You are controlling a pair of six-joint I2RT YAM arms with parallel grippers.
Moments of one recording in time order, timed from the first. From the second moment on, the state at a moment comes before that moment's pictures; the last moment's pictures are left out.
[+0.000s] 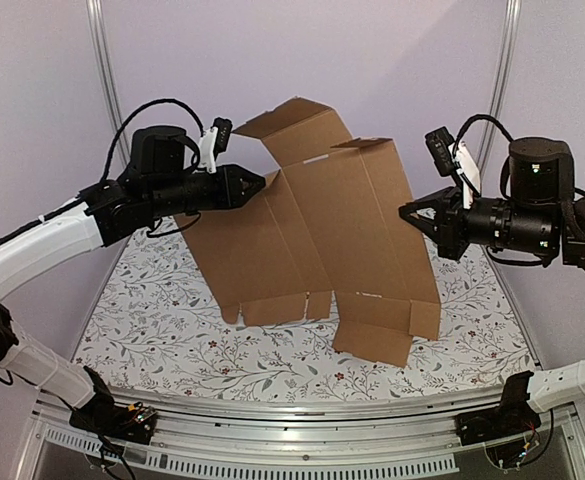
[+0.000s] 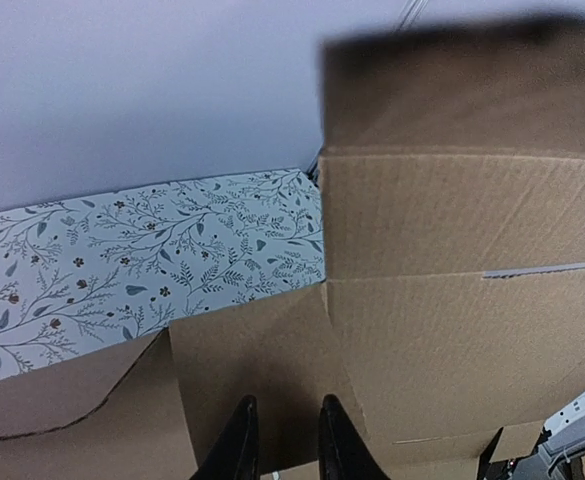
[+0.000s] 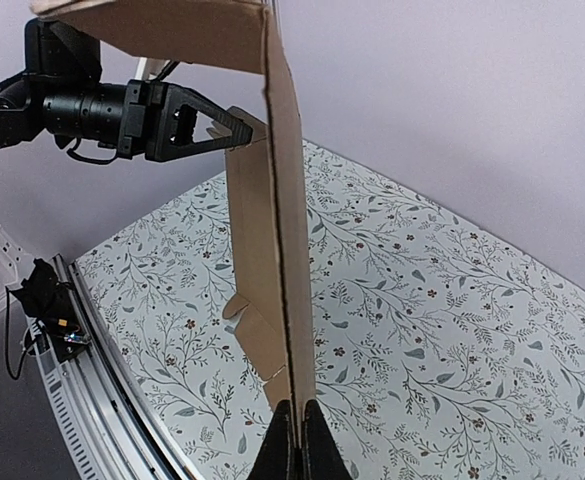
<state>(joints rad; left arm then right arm) -0.75 1.37 1.31 -0.21 0.07 -0.45 1.04 1.02 1.34 -0.65 0.17 0.16</state>
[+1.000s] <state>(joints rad) -0.76 1.45 1.25 -0.02 0.01 -0.51 1.04 1.04 1.34 -0.64 0.19 0.18</state>
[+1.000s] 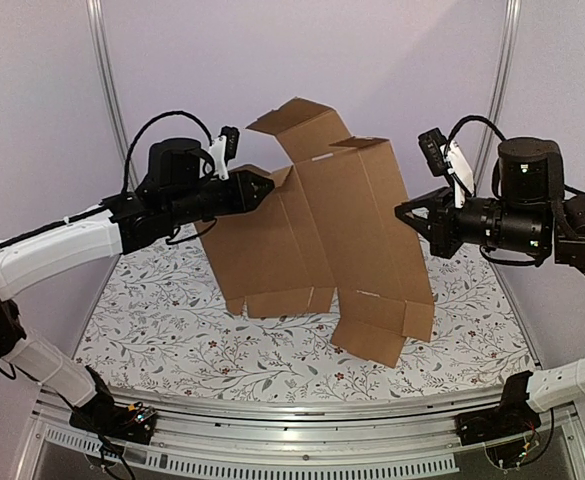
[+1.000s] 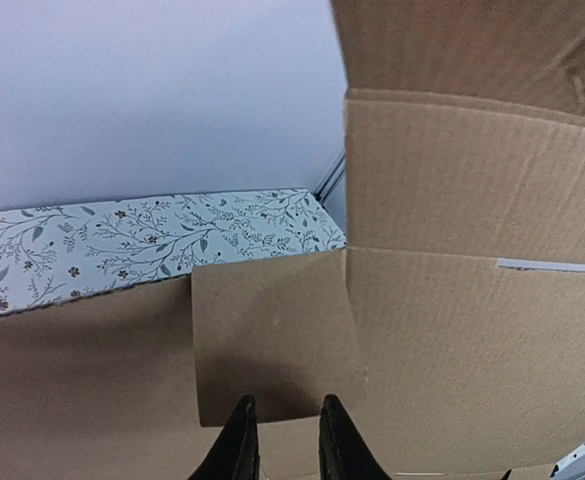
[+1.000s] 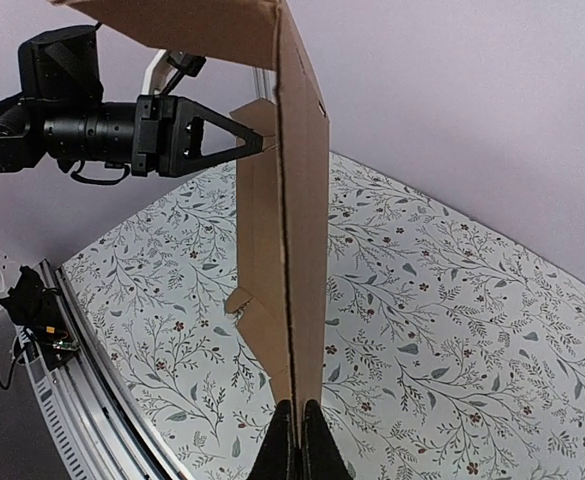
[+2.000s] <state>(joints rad) -0.76 1.00 1.05 -0.37 -0.22 -0.39 0.95 1.43 1.70 -0.97 0.33 -0.15</state>
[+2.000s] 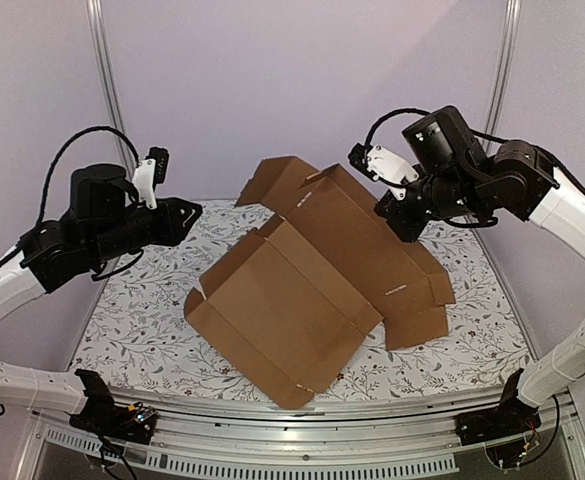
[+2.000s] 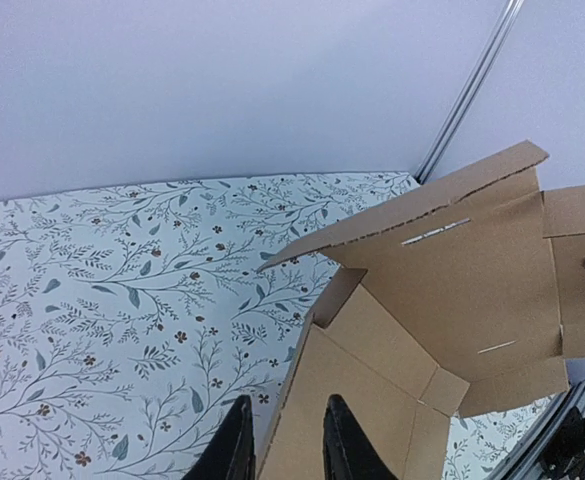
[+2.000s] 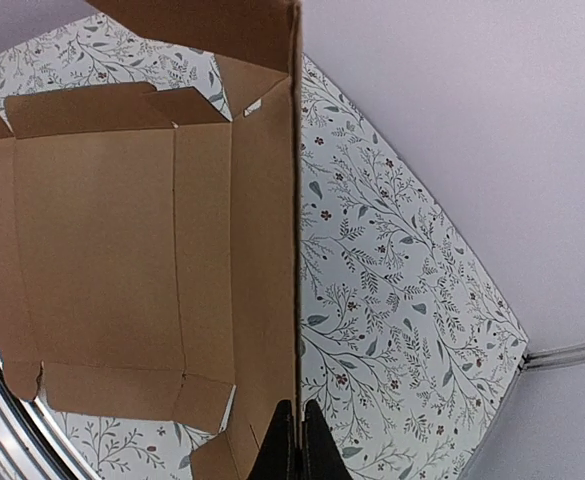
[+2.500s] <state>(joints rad) -0.74 1.00 0.89 -0.36 -0.33 -0.37 0.95 1.53 1.69 -0.96 0.22 -0.57</state>
